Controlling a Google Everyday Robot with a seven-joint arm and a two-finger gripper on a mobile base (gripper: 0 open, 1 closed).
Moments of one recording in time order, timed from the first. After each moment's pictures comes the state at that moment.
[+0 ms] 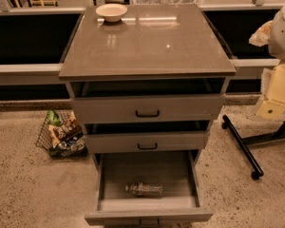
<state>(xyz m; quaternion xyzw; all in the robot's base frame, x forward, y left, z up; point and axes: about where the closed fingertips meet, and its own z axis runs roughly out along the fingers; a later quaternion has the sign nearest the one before) 0.438 -0.216 0.977 -0.60 0.78 -0.04 0.16</state>
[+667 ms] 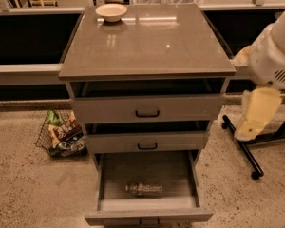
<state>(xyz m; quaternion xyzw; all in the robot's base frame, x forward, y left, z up) 0.440 -0.202 0.933 -0.62 0.77 -0.03 0.15</state>
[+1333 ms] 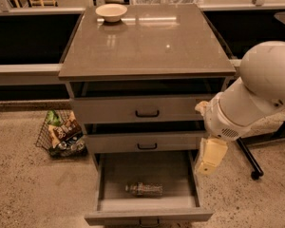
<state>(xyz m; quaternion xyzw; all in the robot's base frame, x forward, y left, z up) 0.437 -0.150 0.786 -0.63 0.75 0.06 0.17</state>
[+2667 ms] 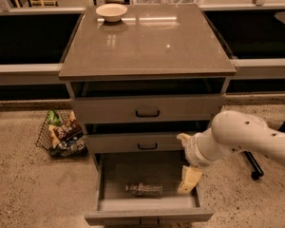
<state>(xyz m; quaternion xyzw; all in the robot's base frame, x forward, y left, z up) 0.467 -0.129 0.614 -0.66 0.72 0.10 0.21</state>
